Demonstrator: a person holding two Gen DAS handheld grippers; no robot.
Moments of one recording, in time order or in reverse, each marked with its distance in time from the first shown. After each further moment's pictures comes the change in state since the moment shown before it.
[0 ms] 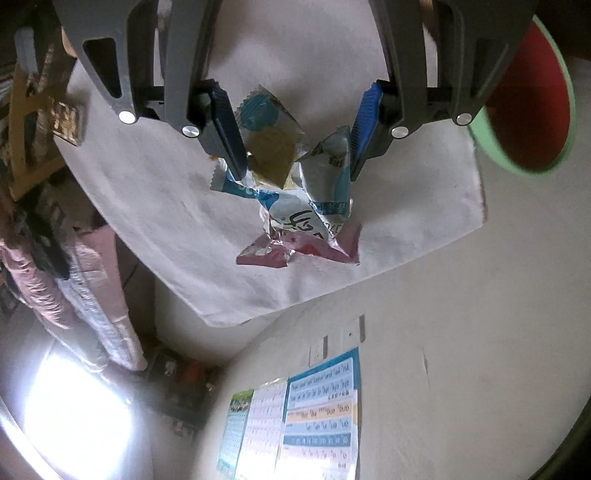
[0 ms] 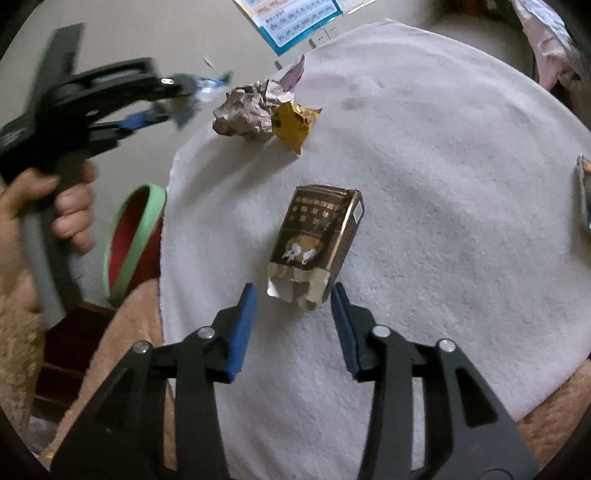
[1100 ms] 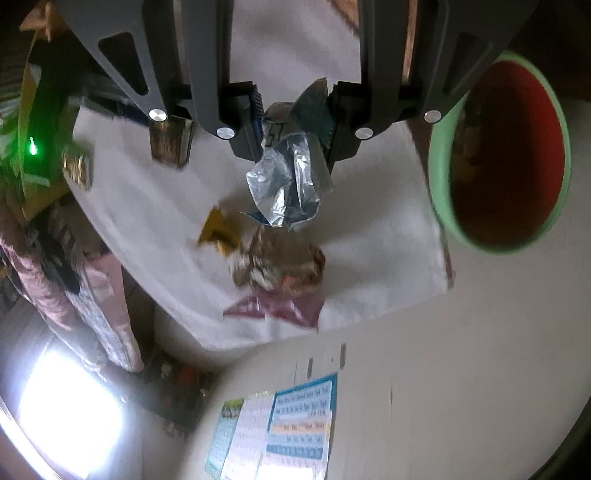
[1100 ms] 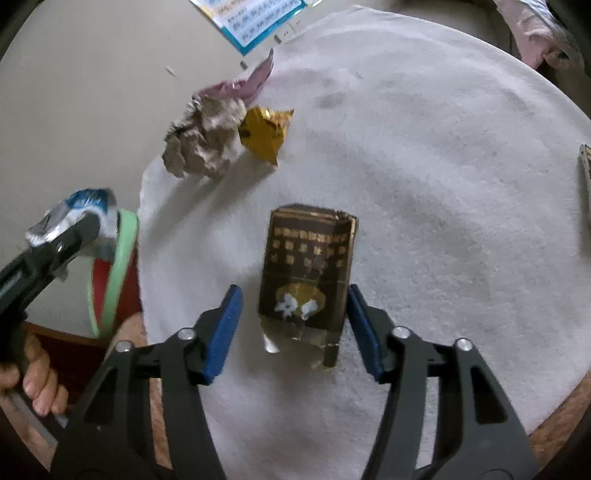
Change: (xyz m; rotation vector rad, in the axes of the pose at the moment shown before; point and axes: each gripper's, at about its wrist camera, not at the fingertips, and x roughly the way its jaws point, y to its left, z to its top) left arm -0.051 0.038 -0.084 -0.050 0.052 -0.031; right arm 0.029 0.001 0.018 0.089 0.029 -0.112
